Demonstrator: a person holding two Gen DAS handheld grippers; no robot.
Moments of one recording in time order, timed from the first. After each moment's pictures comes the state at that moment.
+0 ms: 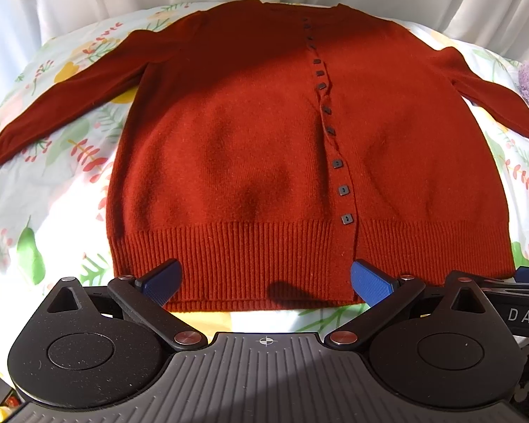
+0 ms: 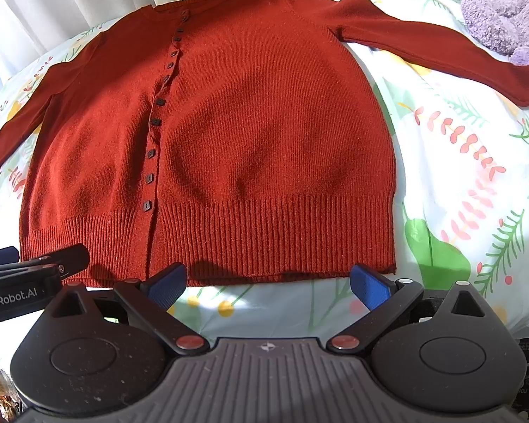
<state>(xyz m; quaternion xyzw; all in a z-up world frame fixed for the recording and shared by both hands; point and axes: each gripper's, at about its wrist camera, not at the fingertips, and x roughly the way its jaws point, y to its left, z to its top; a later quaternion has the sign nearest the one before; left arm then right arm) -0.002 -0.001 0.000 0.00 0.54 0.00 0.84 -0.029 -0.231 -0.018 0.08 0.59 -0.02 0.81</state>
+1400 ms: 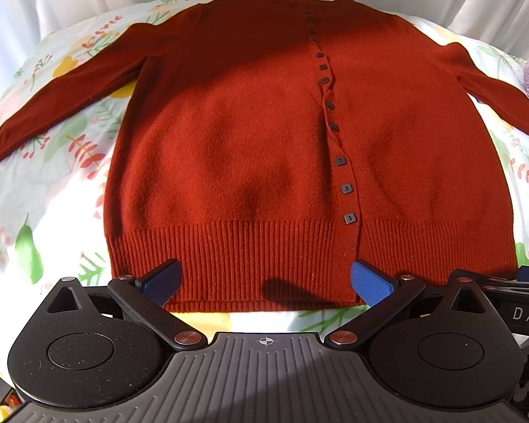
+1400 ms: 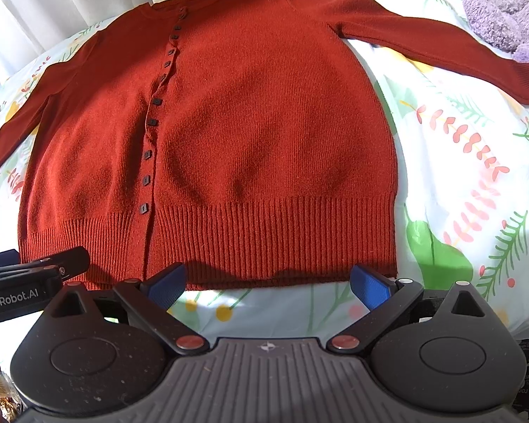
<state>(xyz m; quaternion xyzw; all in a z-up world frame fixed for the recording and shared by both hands) 0.004 0.001 -0.012 0.01 0.53 0.01 0.85 -0.023 -0.234 -0.022 0.09 0.59 -0.02 0.80</state>
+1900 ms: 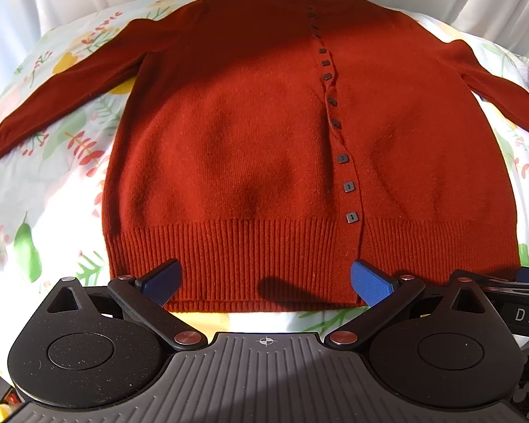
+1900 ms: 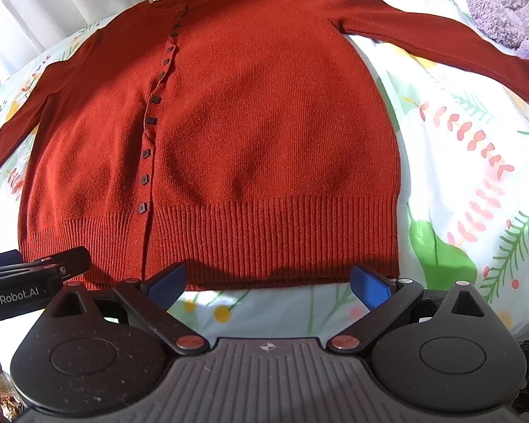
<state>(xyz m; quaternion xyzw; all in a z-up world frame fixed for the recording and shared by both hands) 0.010 -0.002 -0.011 0.02 0.52 0.02 0.85 -0.018 -0.238 -0.025 0.09 0.60 -0.01 0.80</state>
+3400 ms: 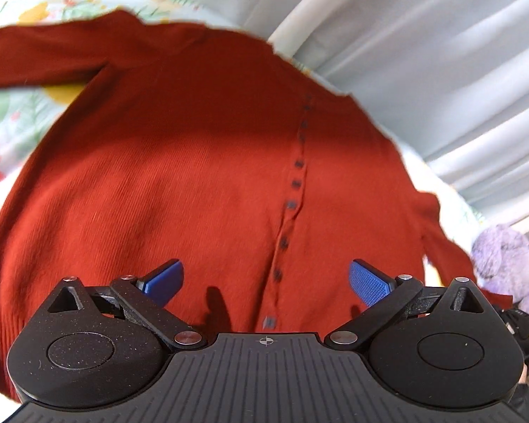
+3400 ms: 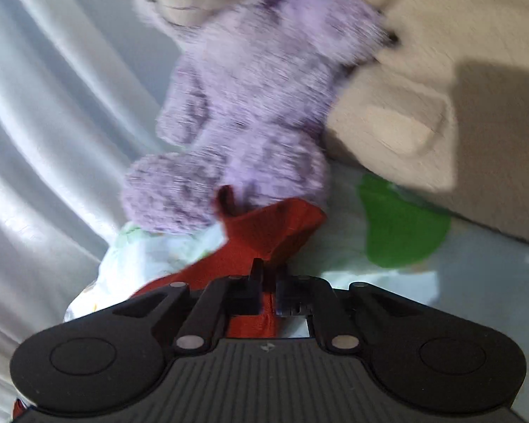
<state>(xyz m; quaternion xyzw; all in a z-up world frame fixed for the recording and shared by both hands) 0.109 0.035 -0.021 -0.26 0.45 -0.04 0.85 0.059 -0.618 -0.083 0.37 0.26 -0.26 0.86</state>
